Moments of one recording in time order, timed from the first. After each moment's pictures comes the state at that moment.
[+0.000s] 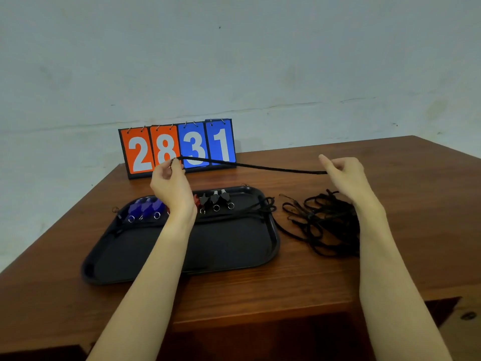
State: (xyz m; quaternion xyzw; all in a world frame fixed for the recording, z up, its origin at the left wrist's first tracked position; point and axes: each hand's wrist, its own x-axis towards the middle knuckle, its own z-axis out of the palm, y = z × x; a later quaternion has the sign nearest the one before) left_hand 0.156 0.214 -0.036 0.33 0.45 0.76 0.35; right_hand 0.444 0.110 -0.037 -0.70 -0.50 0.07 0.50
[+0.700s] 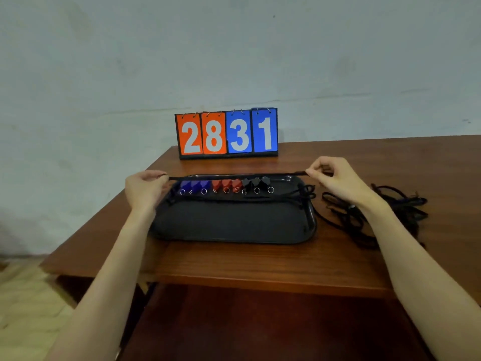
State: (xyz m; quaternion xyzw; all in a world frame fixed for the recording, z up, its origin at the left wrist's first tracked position) left_hand -0.006 0.194 -0.054 0.42 0.63 0.60 0.26; right_hand 0.374 0.129 -0.049 -0.56 -0.70 0.16 0.42
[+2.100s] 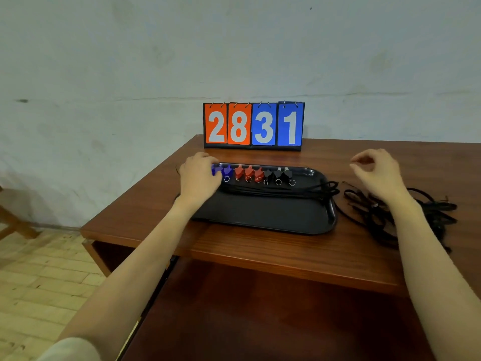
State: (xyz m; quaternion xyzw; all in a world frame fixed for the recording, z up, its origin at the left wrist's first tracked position) left_hand 0.025 0.179 -0.060 0.70 0.64 0.32 -0.05; right_hand 0.391 0.133 -0.054 -0.65 -0.64 0.00 0.41
